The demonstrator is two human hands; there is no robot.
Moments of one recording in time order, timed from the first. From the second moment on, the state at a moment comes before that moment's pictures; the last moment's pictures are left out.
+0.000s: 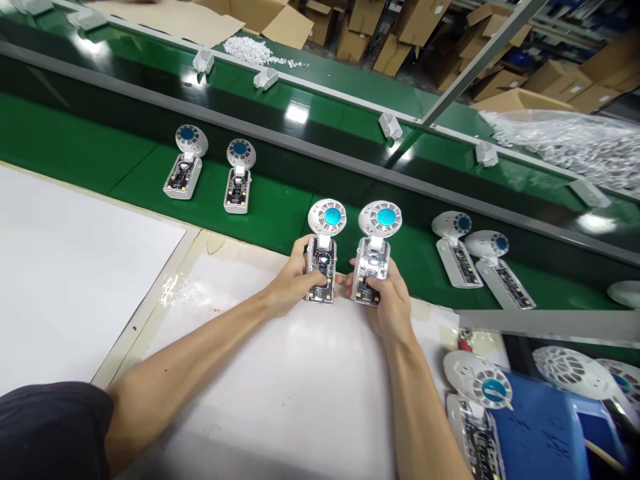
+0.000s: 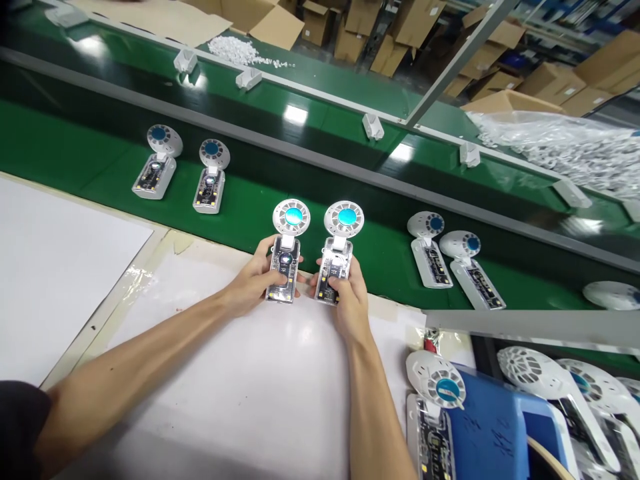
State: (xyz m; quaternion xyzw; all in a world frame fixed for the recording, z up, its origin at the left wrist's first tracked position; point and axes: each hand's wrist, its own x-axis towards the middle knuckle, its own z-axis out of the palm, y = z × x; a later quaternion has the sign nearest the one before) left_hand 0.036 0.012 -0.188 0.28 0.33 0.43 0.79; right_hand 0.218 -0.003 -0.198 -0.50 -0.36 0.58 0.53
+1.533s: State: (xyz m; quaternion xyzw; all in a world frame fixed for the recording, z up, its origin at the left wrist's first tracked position) left_hand -0.020 0.051 -0.056 0.48 0.43 0.69 0.34; right_hand 0.233 0.017 -0.070 -0.48 -0.50 0.27 0.67
